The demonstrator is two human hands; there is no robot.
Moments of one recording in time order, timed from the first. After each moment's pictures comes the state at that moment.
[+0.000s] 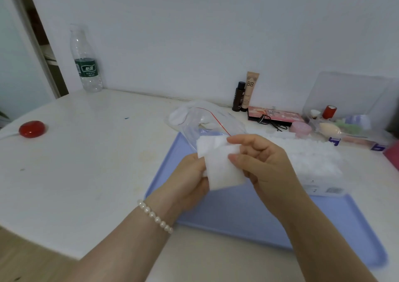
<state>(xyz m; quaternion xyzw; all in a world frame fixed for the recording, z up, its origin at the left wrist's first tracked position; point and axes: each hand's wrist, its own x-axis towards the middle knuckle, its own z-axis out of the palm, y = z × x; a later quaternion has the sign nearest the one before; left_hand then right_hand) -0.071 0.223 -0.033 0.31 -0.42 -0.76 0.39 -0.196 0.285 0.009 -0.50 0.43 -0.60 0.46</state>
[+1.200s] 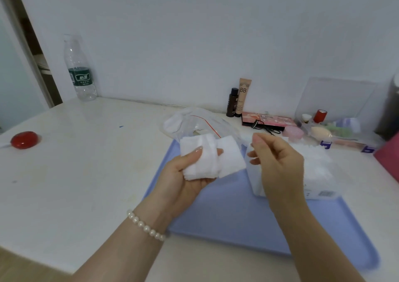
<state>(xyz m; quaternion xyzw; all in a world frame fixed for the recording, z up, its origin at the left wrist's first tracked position) -0.062 0.230 -0.018 0.19 -0.36 -0.79 0.46 -0.208 0.278 0.007 -0.41 0.56 -0.69 0.20</state>
